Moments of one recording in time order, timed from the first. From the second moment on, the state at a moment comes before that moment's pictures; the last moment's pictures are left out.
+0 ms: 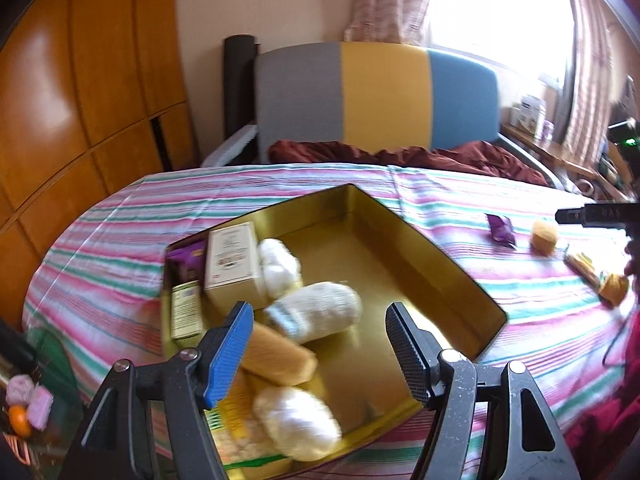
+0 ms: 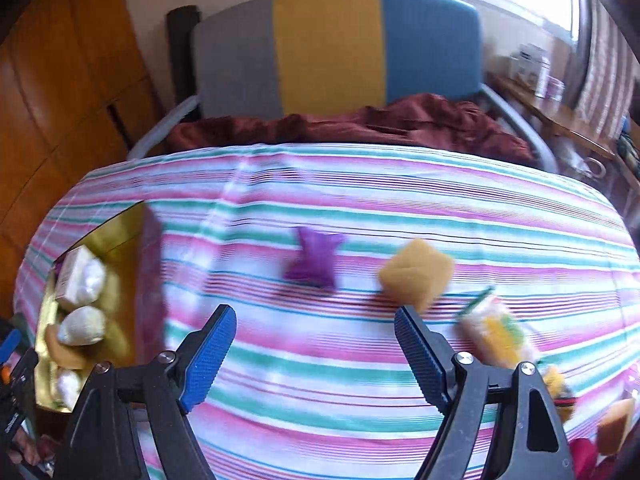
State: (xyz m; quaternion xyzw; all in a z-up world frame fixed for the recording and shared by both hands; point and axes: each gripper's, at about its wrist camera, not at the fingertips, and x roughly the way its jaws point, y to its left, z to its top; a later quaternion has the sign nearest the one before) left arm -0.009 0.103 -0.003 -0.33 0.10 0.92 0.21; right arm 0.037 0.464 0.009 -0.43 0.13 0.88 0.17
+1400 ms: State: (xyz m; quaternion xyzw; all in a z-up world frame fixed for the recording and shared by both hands) left arm -0.082 0.398 -0.052 -0.44 0.14 0.82 0.34; right arm 0.169 0.638 -0.009 -0.20 0.49 0.79 0.32
